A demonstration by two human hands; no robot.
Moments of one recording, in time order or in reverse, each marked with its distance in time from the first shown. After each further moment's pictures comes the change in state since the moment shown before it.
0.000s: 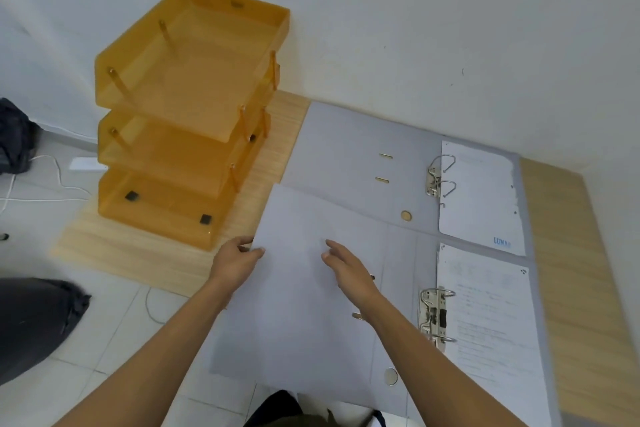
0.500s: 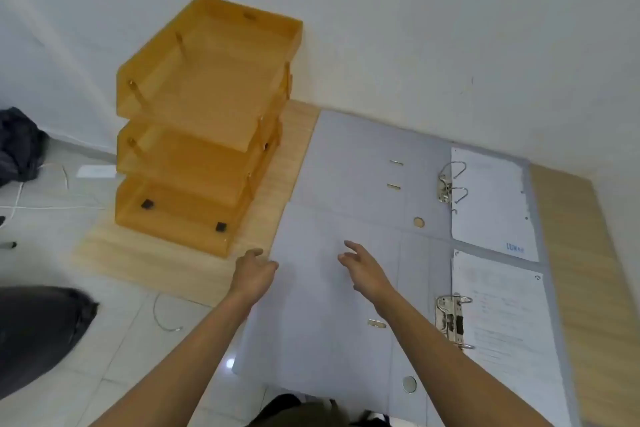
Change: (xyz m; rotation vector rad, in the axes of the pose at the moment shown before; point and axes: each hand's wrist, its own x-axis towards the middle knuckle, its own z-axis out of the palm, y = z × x) left_hand 0.006 -0.013 -0.001 0.068 -0.055 -0.056; right_hand 0.017 -0.007 0.005 -0.086 0.066 0.054
